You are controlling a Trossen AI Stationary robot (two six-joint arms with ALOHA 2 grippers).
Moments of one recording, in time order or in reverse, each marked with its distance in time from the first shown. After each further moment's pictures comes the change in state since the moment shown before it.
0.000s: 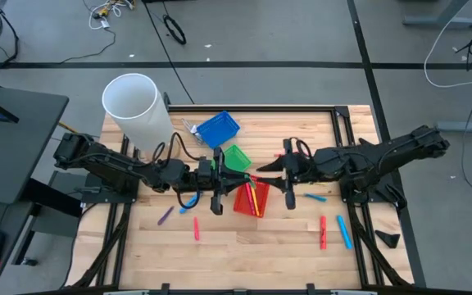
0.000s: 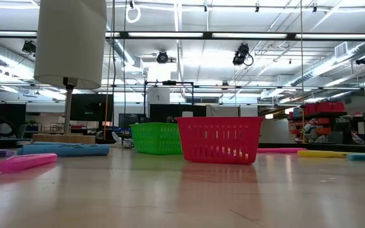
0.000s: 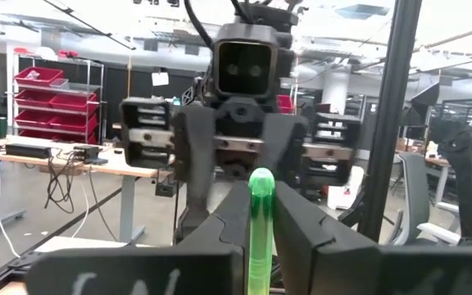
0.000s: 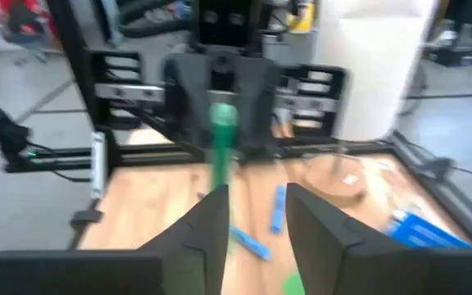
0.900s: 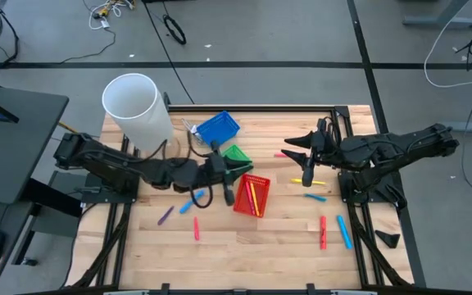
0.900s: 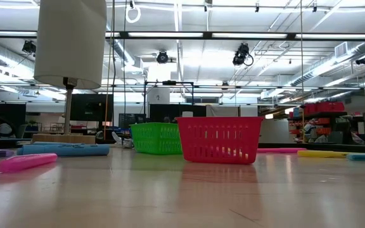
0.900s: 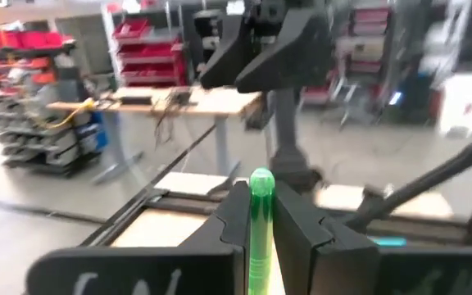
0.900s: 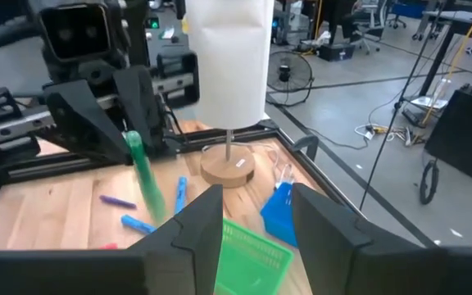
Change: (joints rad) left arm 0.000 0.008 0.214 -0.508 -0.284 0.097; right arm 0.000 -0.195 0.000 -0.244 0.305 0.041
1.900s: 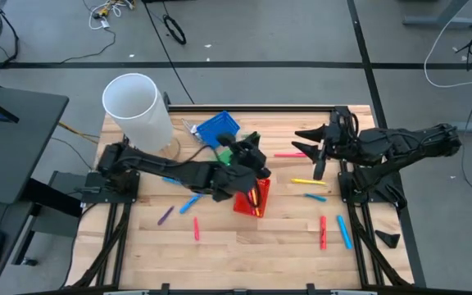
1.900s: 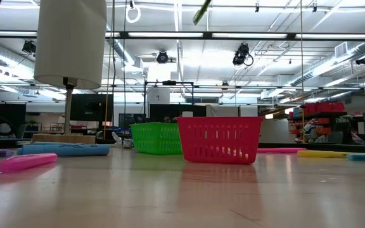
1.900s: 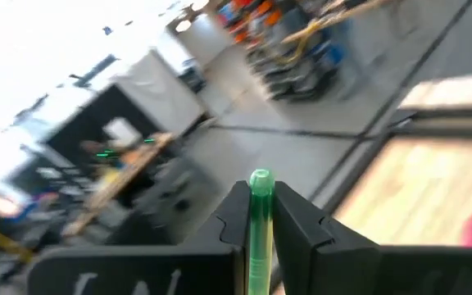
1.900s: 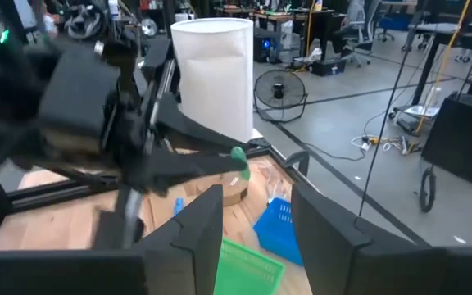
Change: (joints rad) left arm 0.012 0.431 0.636 -0.486 -0.781 0.300; right arm 0.000 -0.090 0.001 -0.012 0.025 0.007
